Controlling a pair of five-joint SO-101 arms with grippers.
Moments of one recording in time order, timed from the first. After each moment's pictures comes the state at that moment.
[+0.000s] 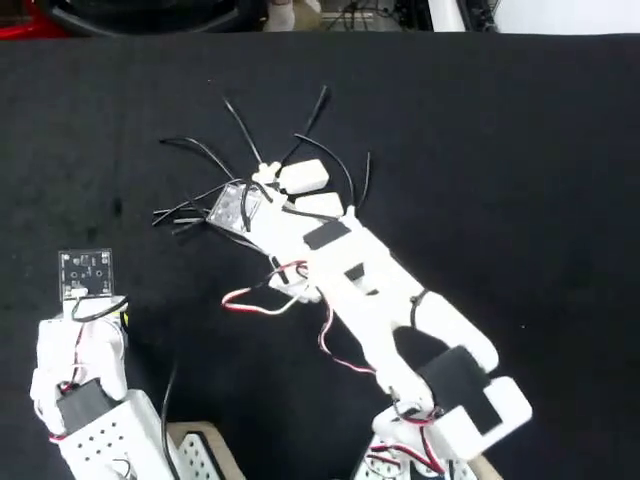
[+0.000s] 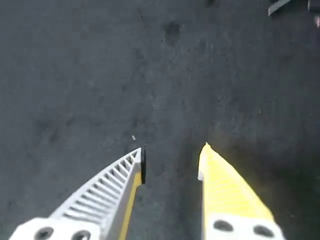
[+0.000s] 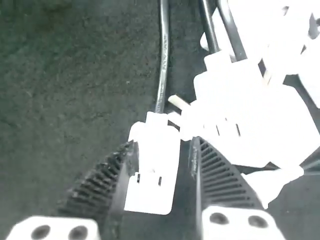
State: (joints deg) left arm -37.5 -101.9 95.8 59.1 -29.4; right arm -31.0 -0.2 37.3 47.5 33.5
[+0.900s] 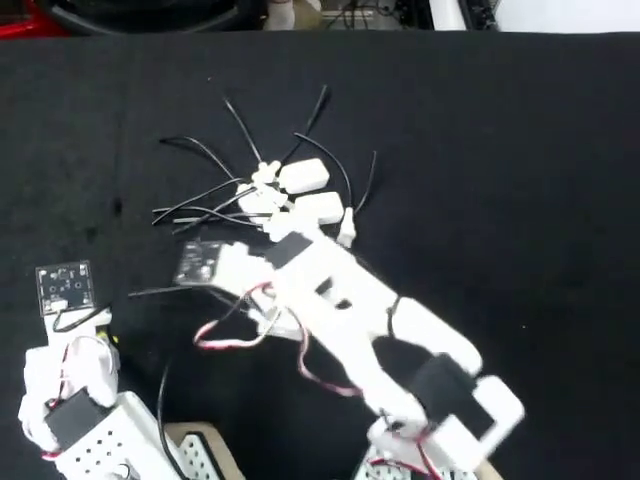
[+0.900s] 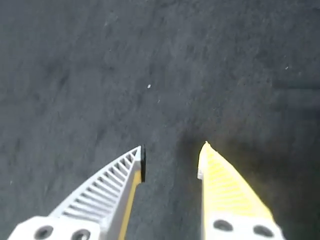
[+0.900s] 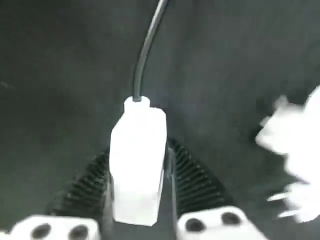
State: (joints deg) left arm -46.7 -104.1 91.0 74.0 -31.2; right arm -44.4 -5.8 33.8 65.5 38.9
